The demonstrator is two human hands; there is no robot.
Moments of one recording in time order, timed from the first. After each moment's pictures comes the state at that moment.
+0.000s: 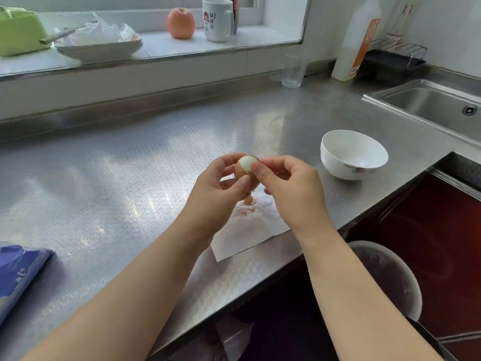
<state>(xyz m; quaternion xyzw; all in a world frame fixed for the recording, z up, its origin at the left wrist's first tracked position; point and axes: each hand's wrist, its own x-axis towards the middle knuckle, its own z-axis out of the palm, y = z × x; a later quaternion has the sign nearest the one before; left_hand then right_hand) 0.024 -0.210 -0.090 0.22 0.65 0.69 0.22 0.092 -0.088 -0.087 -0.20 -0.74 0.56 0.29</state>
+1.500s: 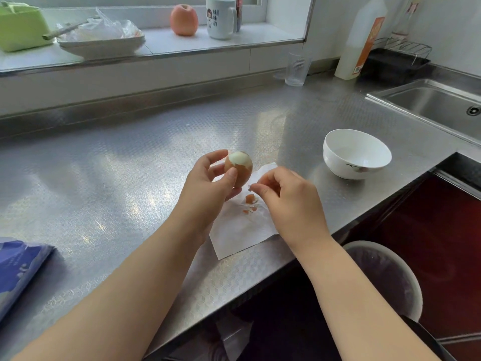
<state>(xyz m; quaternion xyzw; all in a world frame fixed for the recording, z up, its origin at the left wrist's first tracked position) 0.012 -0.211 -0.096 0.13 0.65 0.72 0.22 0.097 -0.089 -0.107 -0.17 -0.88 0.32 0.30</state>
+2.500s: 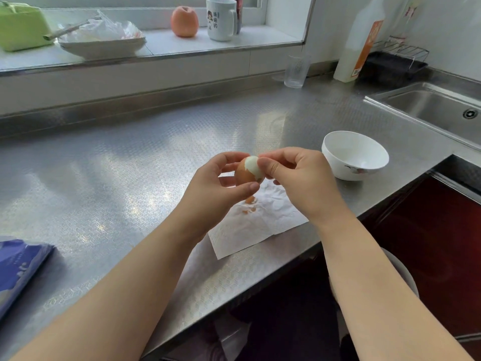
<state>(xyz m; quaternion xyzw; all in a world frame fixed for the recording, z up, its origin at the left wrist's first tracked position) 0.014 -0.217 -0.086 0.26 0.66 0.66 0.22 0.092 -0.068 -0.072 -0.14 -0.81 0.51 0.26</state>
